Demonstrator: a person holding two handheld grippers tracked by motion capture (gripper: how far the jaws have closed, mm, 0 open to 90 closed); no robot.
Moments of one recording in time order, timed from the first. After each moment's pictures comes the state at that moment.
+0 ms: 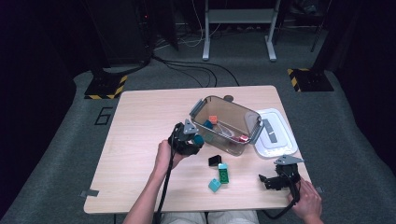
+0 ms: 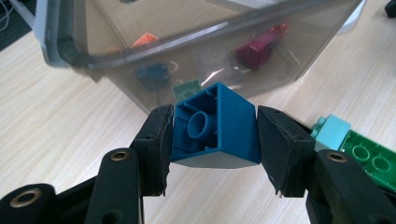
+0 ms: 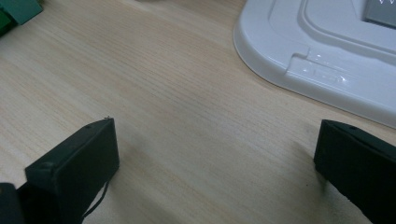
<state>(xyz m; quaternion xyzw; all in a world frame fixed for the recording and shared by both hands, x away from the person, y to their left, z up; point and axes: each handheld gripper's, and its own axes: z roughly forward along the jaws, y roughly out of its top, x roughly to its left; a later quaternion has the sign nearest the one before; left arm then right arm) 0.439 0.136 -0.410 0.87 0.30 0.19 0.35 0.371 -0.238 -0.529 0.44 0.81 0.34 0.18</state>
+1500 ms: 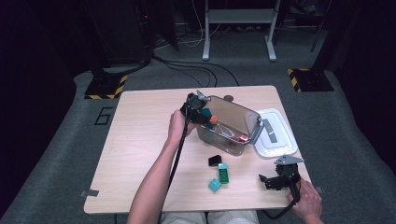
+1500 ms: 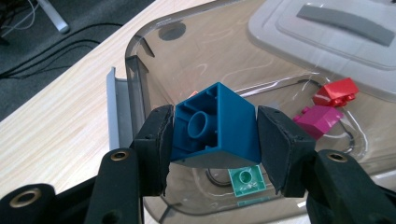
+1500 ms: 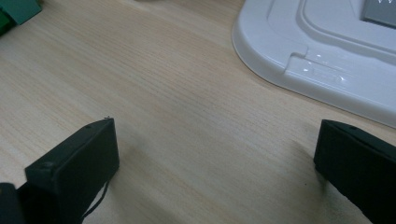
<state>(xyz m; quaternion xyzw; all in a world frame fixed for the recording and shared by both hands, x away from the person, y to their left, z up) 0.530 0.098 -0.380 0.86 0.33 0.20 0.32 0.371 -0.238 -0.529 0.44 0.81 0.34 0.18</state>
